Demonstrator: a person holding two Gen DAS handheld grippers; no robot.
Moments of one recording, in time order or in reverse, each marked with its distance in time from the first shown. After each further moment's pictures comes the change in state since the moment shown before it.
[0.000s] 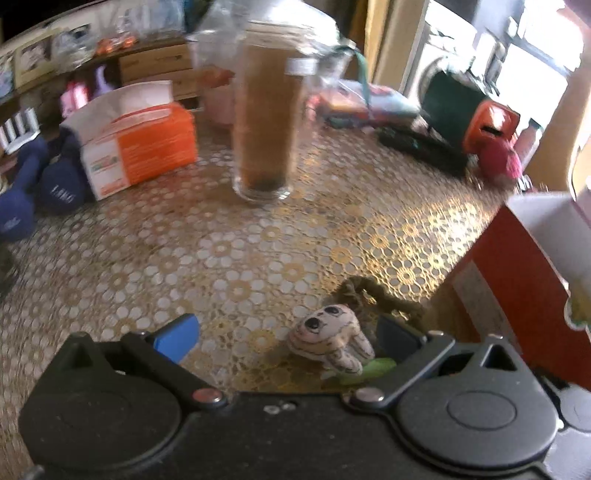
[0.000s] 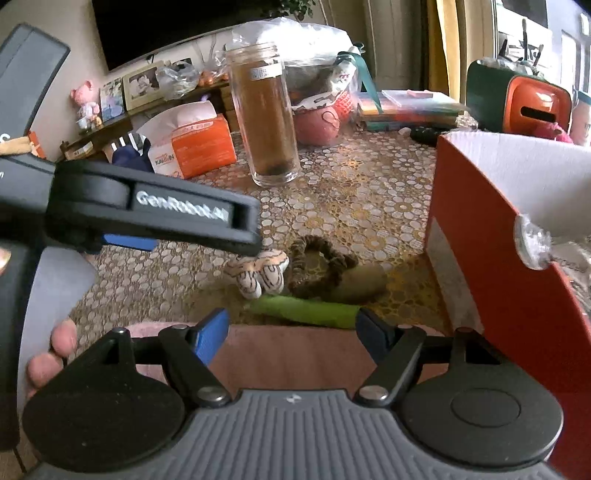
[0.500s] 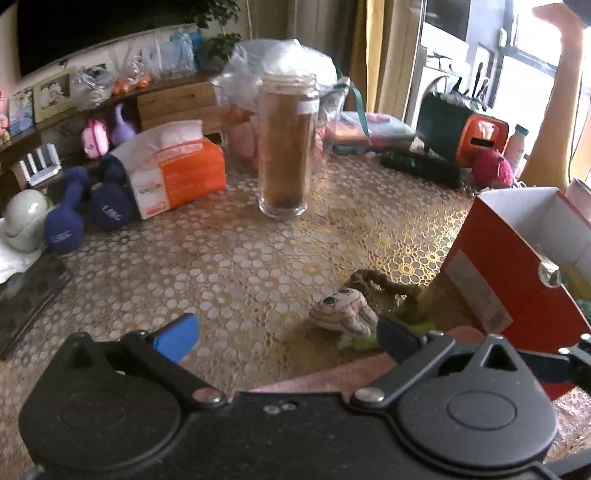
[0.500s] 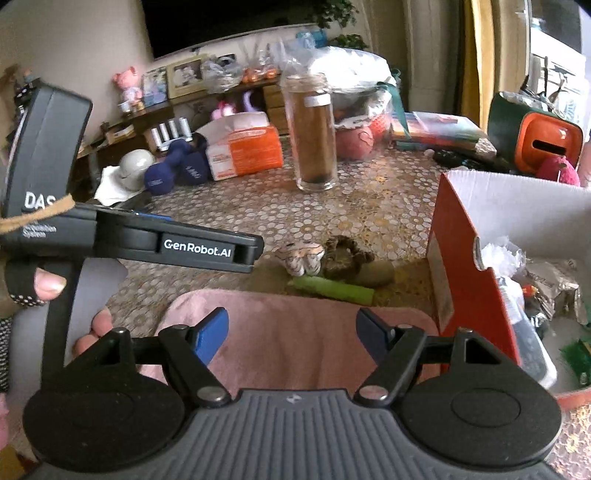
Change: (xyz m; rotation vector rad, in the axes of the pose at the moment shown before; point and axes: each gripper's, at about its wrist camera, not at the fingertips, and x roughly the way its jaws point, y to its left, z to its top) left arm -0.052 0.005 -0.031 0.024 -0.124 0.067; right arm -0.075 0.011 -0.005 -0.103 0.012 0.078
